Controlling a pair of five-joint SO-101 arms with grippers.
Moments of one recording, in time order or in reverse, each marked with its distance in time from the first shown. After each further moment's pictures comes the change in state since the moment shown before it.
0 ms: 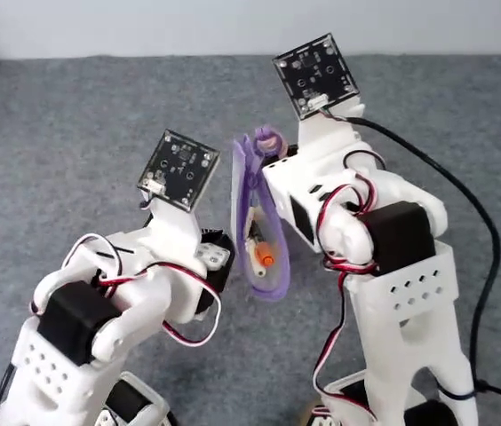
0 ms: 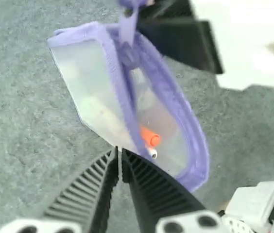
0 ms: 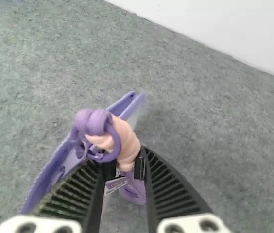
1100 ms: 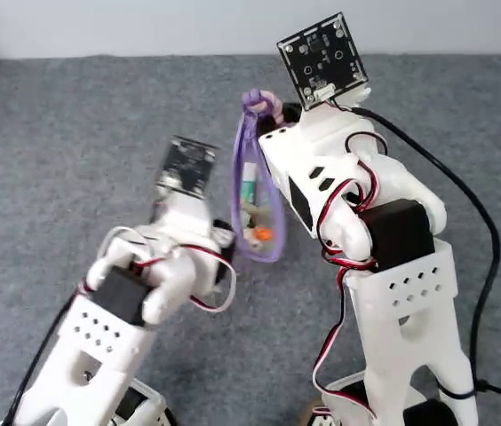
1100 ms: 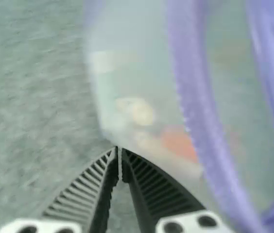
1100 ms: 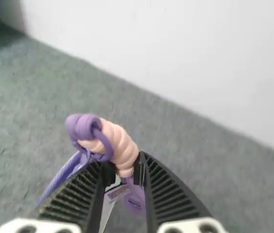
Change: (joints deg) left arm -4.6 -0.2 28.1 -28.2 1.2; right arm 1.6 0.1 0.2 -14.5 2.8
